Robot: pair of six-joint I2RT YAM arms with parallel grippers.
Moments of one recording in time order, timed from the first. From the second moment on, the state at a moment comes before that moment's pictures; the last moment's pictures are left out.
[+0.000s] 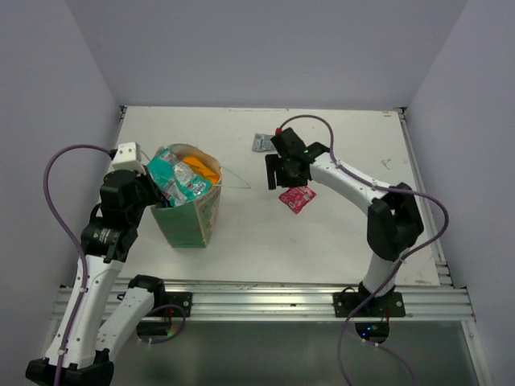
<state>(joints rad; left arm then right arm) -0.17 0.72 0.91 -0.60 -0.22 -0.25 0.63 1.72 1.54 -0.73 0.12 0.45</state>
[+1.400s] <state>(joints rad) -0.17 0.72 0.94 -0.66 -0.27 -0.25 0.69 1.91 2.01 -0.78 -0.01 0.37</state>
